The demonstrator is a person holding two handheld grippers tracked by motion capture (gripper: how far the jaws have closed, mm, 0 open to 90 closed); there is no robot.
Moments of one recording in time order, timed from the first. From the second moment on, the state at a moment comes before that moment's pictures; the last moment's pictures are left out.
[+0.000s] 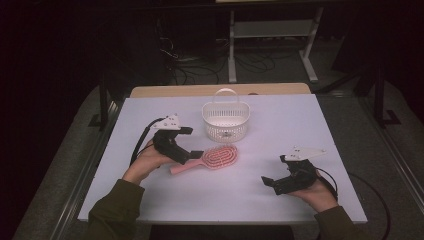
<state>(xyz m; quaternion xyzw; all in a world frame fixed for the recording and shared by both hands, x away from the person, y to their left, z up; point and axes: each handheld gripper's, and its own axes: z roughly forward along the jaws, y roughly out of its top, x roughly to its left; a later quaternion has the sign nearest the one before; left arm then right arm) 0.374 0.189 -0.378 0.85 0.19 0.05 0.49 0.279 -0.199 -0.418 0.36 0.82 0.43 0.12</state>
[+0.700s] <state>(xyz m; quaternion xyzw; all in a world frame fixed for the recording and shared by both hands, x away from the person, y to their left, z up) 0.385 0.172 -0.380 0.85 0.18 0.04 0.49 0.280 -0.200 -0.419 0.37 0.82 0.43 0.12</state>
